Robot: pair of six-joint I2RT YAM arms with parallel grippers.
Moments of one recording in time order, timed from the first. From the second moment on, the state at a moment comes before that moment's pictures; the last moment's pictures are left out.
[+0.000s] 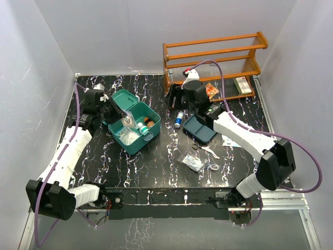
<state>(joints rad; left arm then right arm) -0.21 1.17 1.11 -0.63 0.13 -0.70 0.65 1.48 1.28 -0.15 0.11 0.48</state>
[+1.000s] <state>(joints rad) -0.21 1.59 1.42 -1.10 0.55 0.38 0.63 1.53 1.26 -0.22 0.01 0.49</state>
